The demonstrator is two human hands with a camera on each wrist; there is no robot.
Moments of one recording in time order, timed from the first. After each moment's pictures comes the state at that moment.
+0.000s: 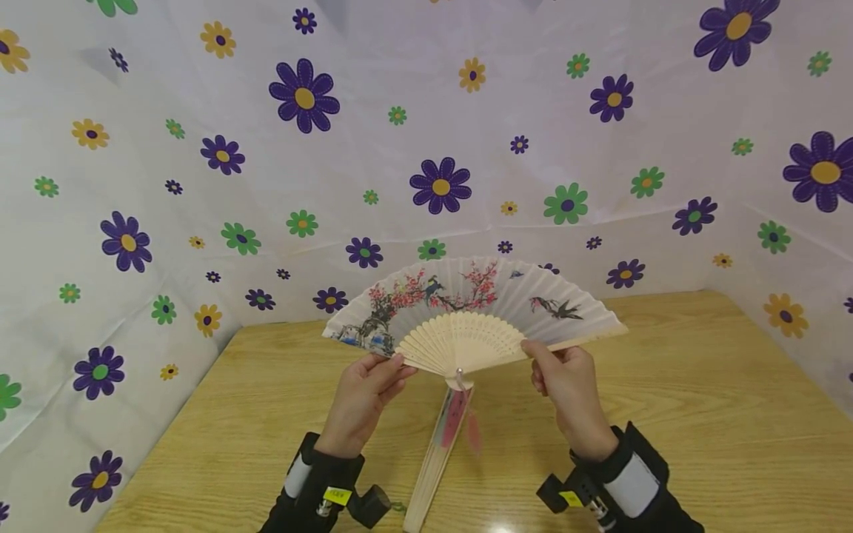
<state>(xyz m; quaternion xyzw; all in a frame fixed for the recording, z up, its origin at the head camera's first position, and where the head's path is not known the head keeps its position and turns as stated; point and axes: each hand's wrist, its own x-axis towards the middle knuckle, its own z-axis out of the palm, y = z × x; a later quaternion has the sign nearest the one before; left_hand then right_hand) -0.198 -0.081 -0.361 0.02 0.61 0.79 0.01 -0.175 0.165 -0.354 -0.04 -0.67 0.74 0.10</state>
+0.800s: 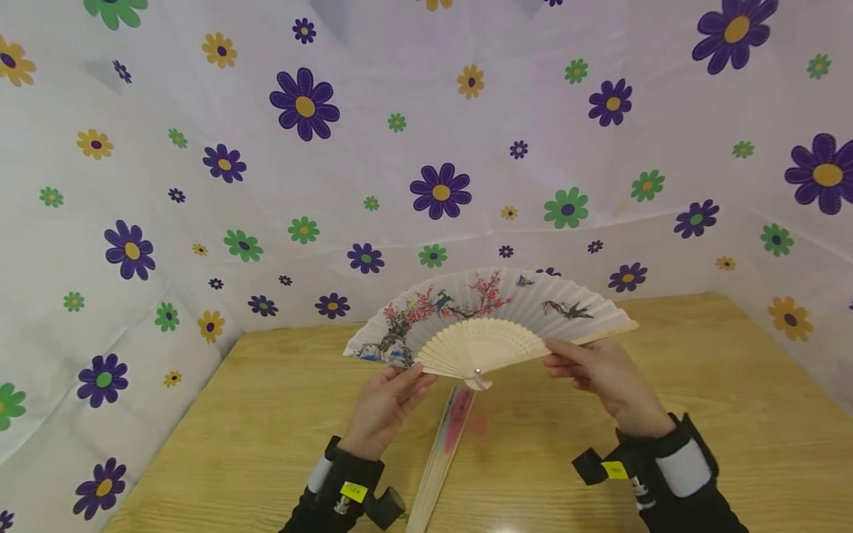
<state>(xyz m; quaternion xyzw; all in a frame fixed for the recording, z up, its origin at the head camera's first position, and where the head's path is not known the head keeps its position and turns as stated) -0.209 -0.062 -0.377 -0.01 0.56 0.83 0.07 -0.197 0.234 -0.352 0.03 -0.67 0.73 -0.10</state>
